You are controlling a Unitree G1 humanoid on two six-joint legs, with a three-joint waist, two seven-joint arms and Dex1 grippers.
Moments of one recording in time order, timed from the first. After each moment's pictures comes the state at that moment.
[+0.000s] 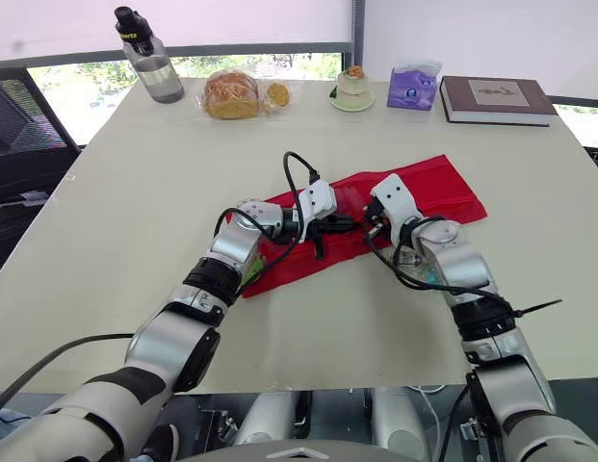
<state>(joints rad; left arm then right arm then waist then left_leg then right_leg) -0.86 0.24 -0.23 0.72 0.02 -0.05 -1.06 -0.55 -0.41 0.17 -0.01 0.14 0.62 0.62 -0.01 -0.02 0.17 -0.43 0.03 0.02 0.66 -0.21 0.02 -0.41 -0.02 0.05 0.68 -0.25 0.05</state>
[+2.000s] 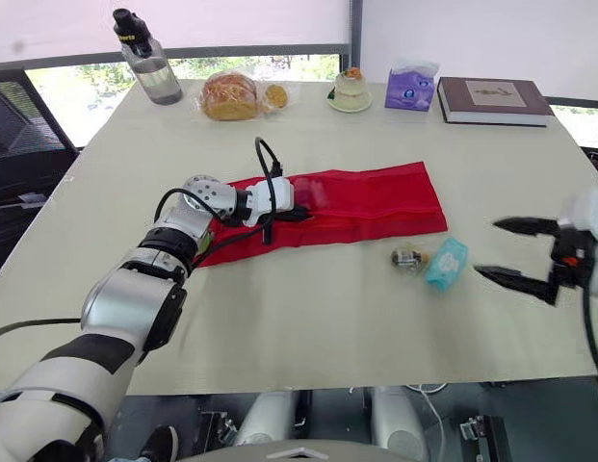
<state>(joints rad) -1.09 0.41 -0.23 1.21 0.19 -0.52 -1.13 -0.14 -0.96 -0.35 -0.19 0.54 0.45 1.22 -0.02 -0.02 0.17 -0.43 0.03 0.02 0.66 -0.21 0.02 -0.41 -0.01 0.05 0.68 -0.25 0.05</state>
